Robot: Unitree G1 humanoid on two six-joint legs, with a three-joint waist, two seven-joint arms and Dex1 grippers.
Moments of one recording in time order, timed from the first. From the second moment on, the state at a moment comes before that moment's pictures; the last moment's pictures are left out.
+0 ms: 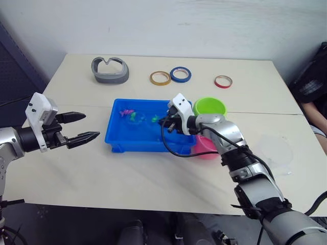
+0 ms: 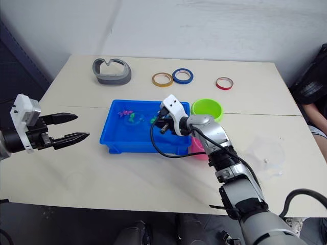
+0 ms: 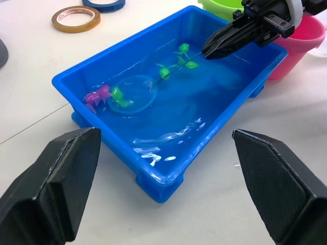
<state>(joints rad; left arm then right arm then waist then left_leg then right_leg) -0.22 0.97 0.43 -0.19 -0.55 0.68 -0.95 -0.90 -0.24 0.26 0.38 0.20 0.64 0.73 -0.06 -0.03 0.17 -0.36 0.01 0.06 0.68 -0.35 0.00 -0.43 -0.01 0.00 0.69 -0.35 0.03</state>
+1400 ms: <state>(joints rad) -0.40 0.90 0.26 -0.20 -0.57 0.67 -0.96 -0.56 -0.55 0.11 -0.25 0.32 0.77 0.87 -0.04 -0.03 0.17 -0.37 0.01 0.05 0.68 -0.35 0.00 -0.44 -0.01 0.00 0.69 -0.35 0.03</state>
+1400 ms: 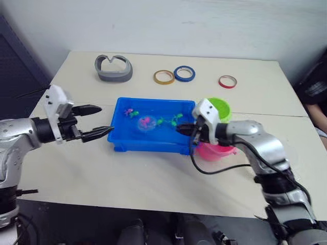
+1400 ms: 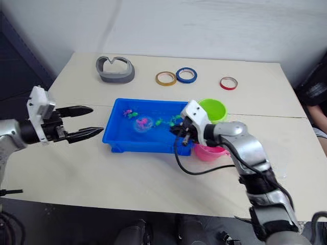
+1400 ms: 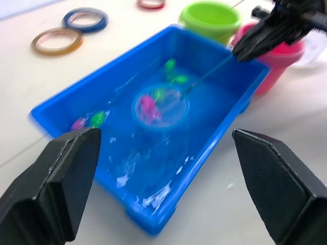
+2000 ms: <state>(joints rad) -0.74 0.68 -0.04 -0.01 -0.55 0.58 -1.15 0.12 -0.77 -0.69 -0.66 0.56 0.74 0.92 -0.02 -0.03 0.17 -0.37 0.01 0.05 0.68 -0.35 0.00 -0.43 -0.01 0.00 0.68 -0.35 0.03</state>
